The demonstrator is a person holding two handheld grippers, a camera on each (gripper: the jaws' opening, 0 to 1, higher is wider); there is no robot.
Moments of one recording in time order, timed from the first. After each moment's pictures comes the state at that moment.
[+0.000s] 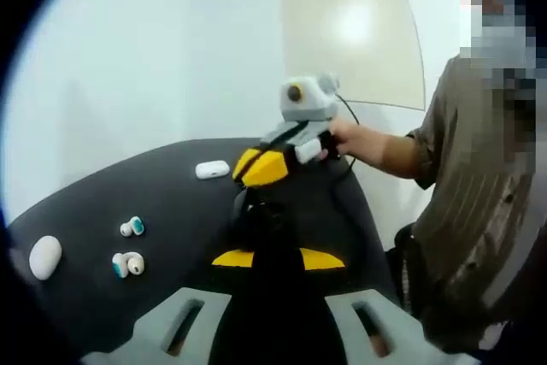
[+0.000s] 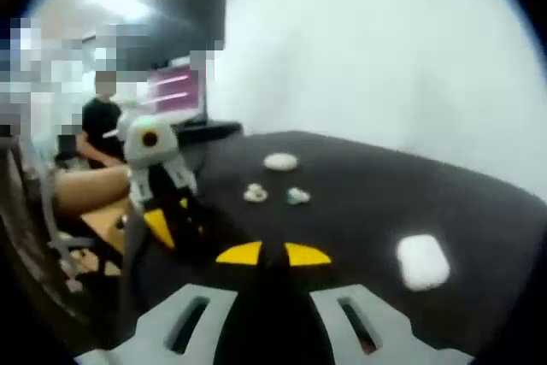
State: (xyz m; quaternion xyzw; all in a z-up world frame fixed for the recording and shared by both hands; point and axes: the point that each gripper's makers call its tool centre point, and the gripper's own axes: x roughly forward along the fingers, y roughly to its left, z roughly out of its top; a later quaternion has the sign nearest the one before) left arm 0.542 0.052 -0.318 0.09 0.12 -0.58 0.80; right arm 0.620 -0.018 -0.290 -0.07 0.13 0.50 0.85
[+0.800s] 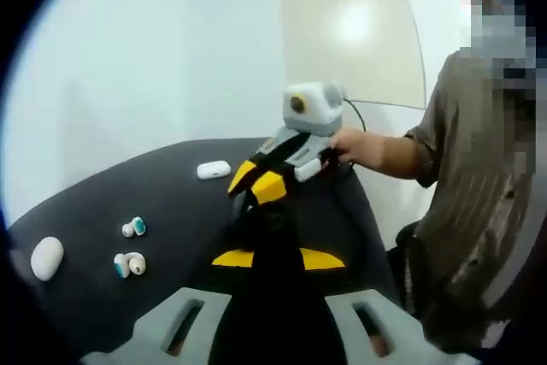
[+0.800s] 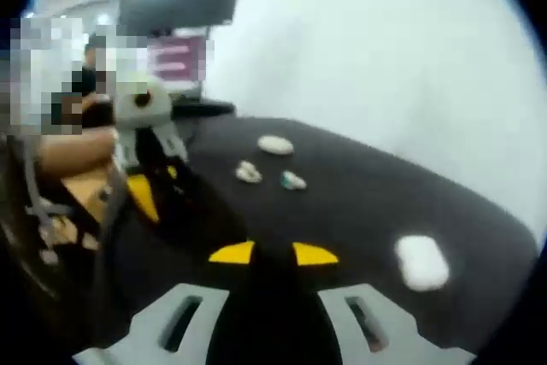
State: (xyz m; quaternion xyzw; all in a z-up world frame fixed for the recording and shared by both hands) left arm 0.545 0.055 -0.318 0.10 0.11 -0.57 0.81; right arm 0.589 0.012 -0.306 -0.12 0.11 0.54 0.83
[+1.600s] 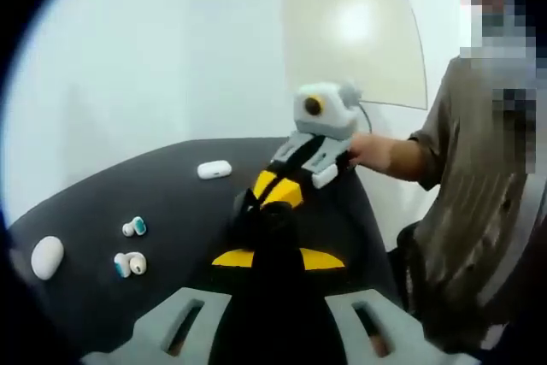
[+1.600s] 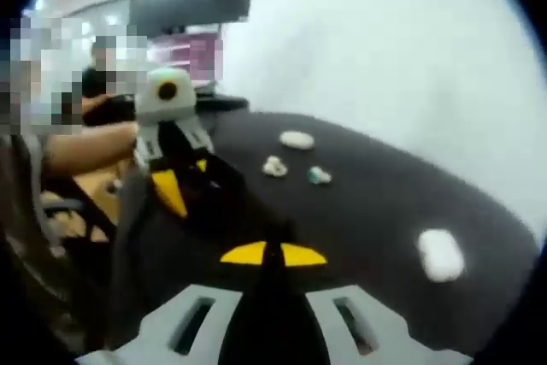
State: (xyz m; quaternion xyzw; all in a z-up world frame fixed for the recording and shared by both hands) left arm 0.550 0.055 -0.320 0.09 0.12 -0.57 0.81; right arm 0.593 -0.007 -0.316 -0.20 0.10 0.46 0.86
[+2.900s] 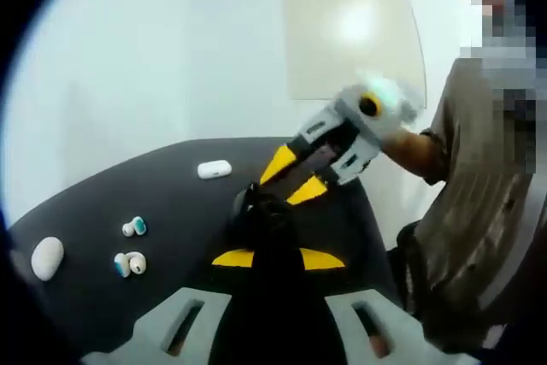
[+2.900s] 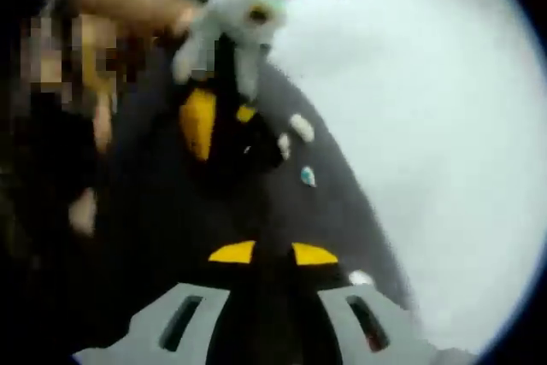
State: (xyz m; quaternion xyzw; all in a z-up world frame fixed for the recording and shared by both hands) left arm 0.548 0.054 -0.320 0.10 0.11 -0.57 0.81; right arm 0.565 -0.005 -0.299 -0.34 0.07 0.46 0.82
